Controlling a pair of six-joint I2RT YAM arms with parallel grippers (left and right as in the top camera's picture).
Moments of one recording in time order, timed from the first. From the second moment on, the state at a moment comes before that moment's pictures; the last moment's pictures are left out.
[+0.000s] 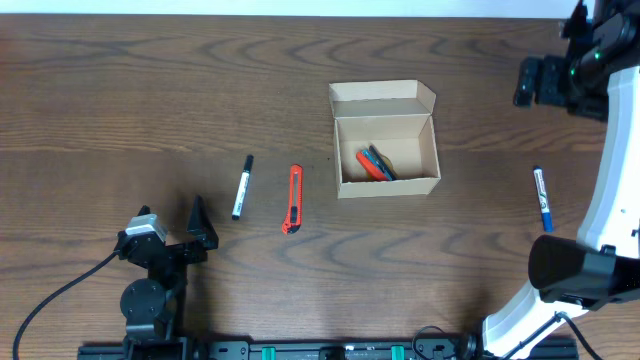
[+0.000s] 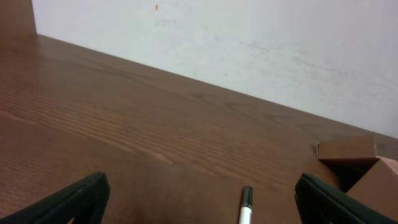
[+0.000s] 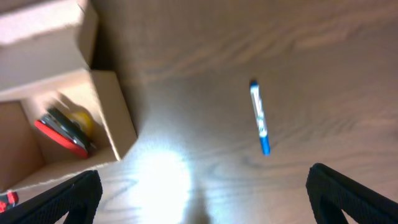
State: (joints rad) left arm 0.01 0.01 0.02 -0.12 -0.04 -0.27; right arm -0.19 1.90 2.28 -1.69 0.04 0.06
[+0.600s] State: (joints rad) left arm 0.01 0.01 0.02 -0.12 -0.04 -0.27; right arm -0.30 1.90 1.83 -1.48 0.08 -0.02
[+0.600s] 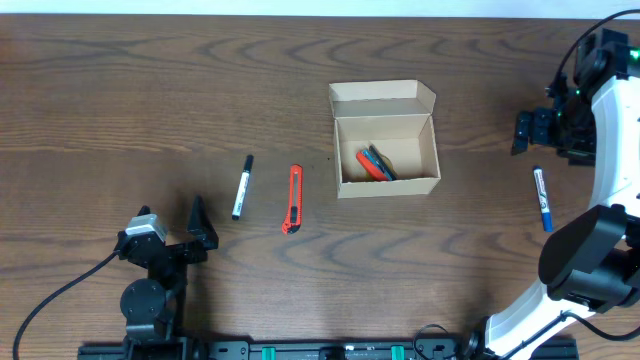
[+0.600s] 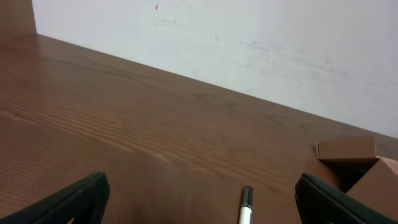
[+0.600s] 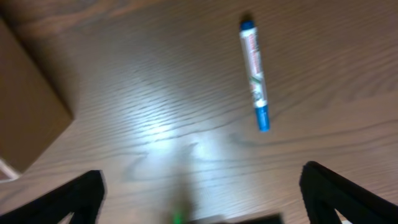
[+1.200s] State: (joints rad) left arm 0.01 0.01 0.02 -0.12 -0.04 -0.27; right arm -0.47 1.90 1.82 -1.39 -0.05 -0.26
